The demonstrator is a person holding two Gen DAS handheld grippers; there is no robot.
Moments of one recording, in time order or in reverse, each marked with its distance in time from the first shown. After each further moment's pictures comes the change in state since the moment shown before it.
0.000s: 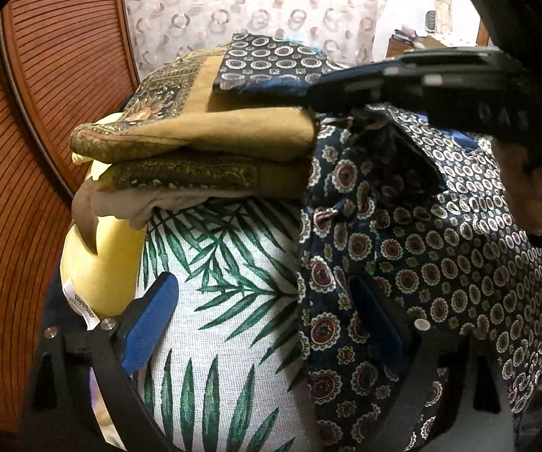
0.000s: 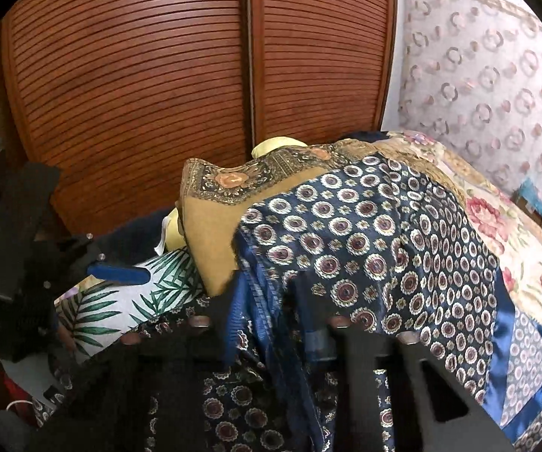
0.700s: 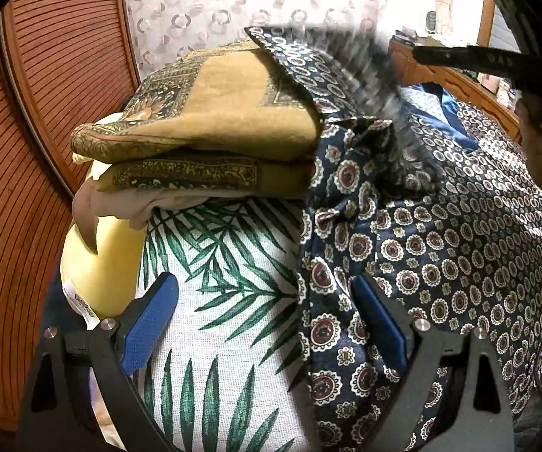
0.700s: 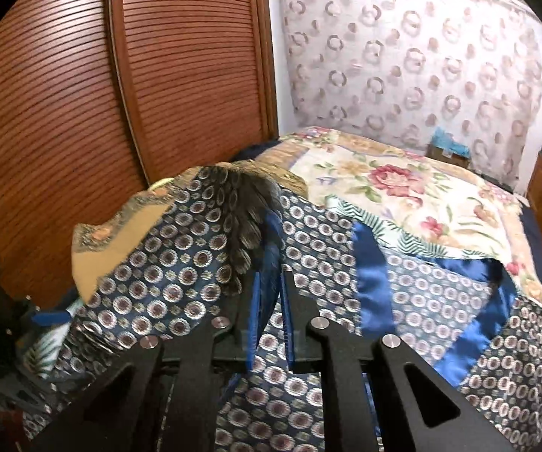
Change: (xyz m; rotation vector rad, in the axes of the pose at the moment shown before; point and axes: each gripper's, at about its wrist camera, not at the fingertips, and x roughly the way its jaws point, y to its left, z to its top) left arm -0.001 0.003 -0.002 0.000 -0.001 0.000; right arm -0.059 -0.084 -0.038 0.314 -0.084 -0.268
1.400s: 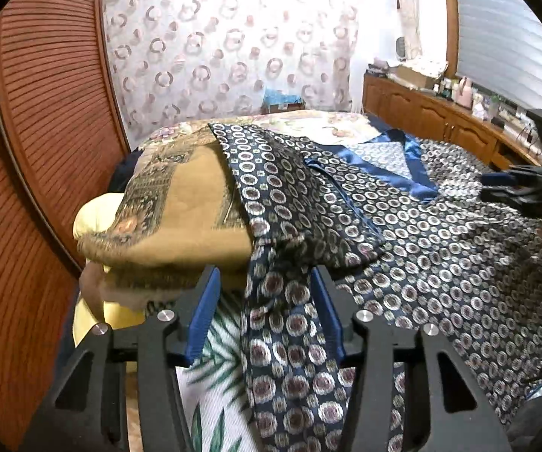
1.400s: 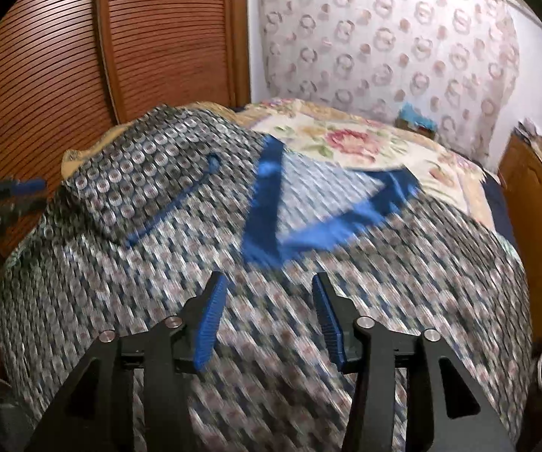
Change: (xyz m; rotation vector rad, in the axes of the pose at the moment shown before) left arm -0.042 -0.038 0.035 0.110 -0.193 -0.006; right arm -0.119 -0.053 -0.106 0.018 0.102 -0.086
